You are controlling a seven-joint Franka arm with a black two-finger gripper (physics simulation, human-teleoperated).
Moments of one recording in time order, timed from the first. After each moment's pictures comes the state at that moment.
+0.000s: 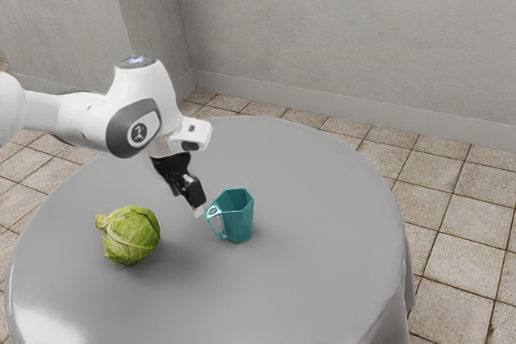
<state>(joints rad) -0.19 0.01 0.11 -2.22 -0.07 2.30 0.39</state>
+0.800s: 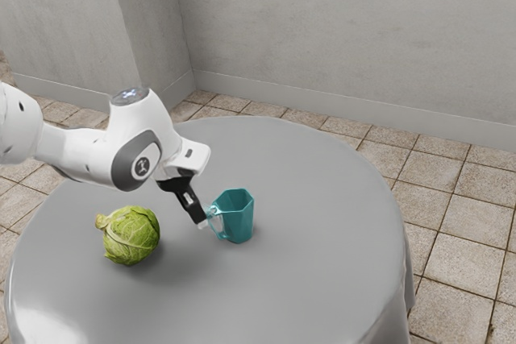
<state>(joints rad) -0.18 0.08 0.11 -2.32 -0.13 2.59 0.60</state>
